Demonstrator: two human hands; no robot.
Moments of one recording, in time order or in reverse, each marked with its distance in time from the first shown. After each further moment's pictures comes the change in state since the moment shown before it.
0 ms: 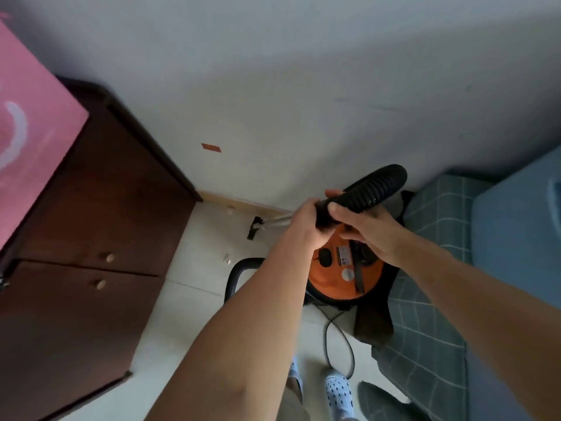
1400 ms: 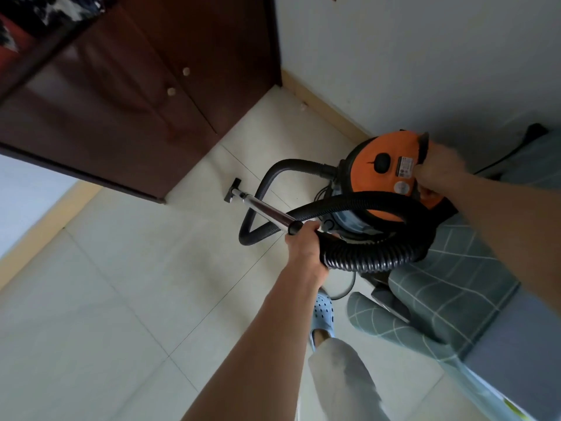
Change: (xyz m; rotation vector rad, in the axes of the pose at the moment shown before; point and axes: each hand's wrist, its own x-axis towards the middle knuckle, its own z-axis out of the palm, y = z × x) left_hand -0.044 -0.231 -0.201 -0.425 0.395 0.268; right_hand 0.057 0.162 -0.029 -1.290 0.133 -0.050
